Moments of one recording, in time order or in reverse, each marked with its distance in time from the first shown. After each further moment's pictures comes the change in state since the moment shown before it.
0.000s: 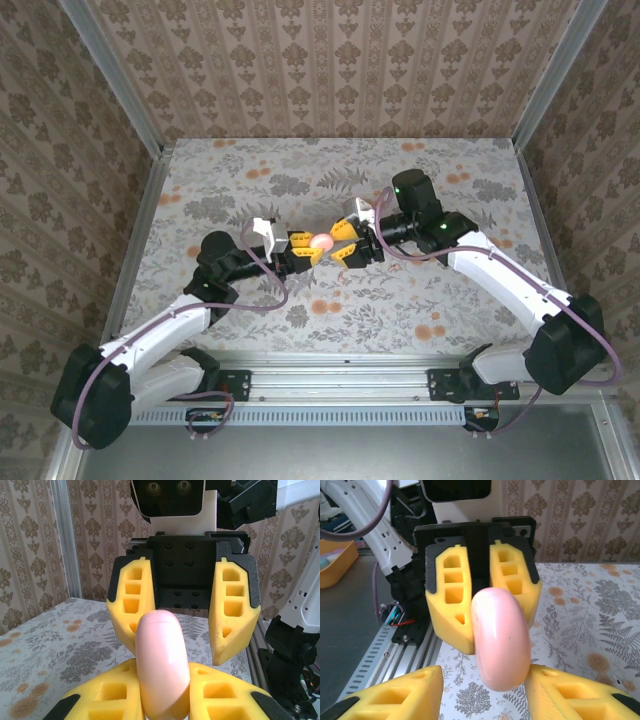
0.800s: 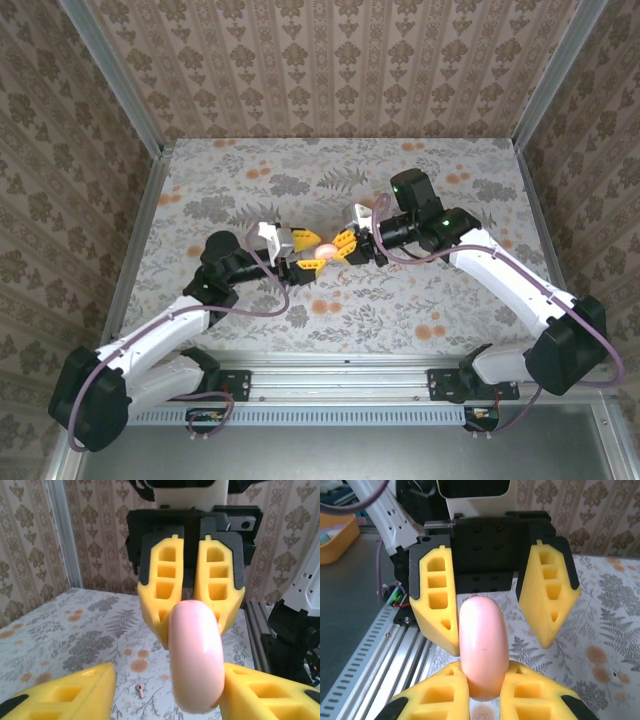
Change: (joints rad) left arm -0.026 -0.028 0.020 -0.166 -0.037 0.119; right arm 0.006 -0.013 0.056 -0.197 0.065 -0.175
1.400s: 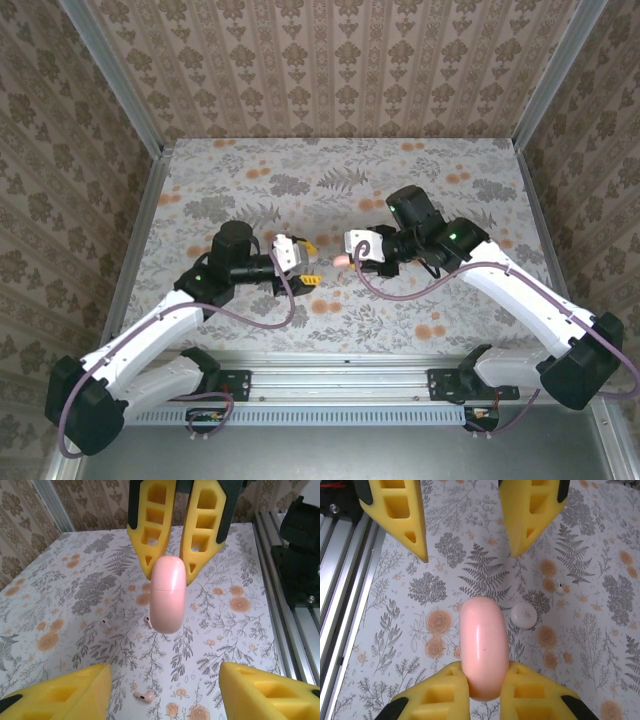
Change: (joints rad) left arm -0.031 -0.020 0.156 -0.589 -0.082 0.435; right arm 0.112 -0.085 0.005 -0.234 0.506 -0.220
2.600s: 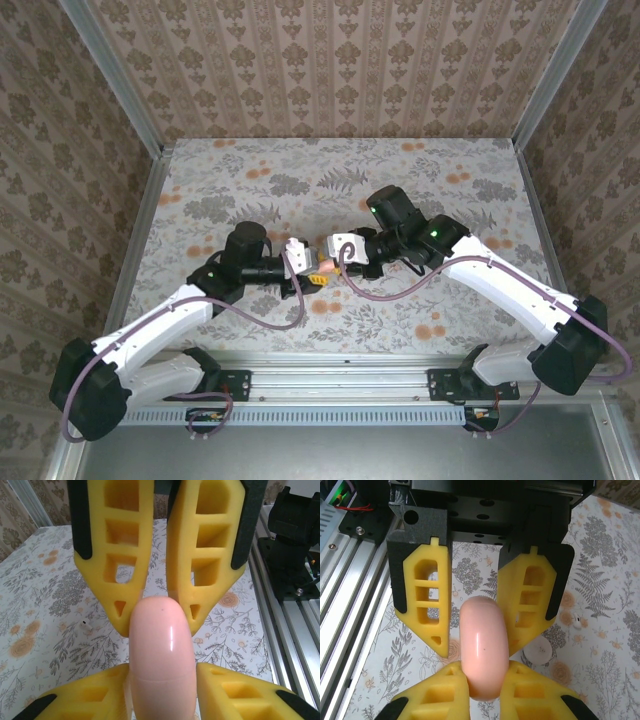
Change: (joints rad) left arm -0.055 0.078 0.002 0.042 0.005 0.004; right arm 0.072 0.086 0.049 0.048 -0.062 0.011
